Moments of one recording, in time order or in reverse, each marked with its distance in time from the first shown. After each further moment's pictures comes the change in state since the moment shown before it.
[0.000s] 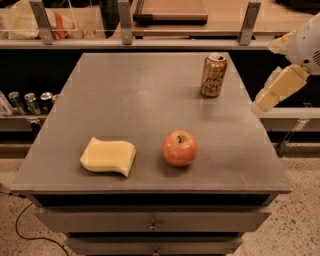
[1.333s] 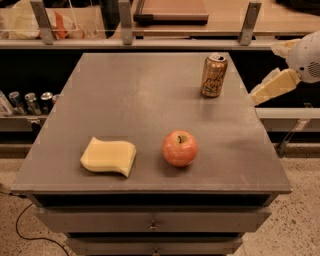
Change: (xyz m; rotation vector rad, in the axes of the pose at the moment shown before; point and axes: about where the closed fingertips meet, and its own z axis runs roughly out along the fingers) arm 0.017 -0.048 0.030 0.081 -0.212 0.100
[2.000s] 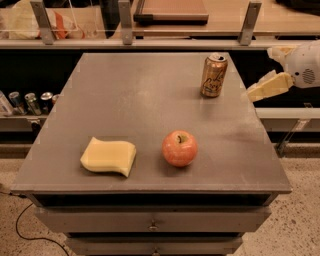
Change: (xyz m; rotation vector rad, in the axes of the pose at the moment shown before) arm 0.005 -0.017 0.022 -0.009 -0.157 0.055
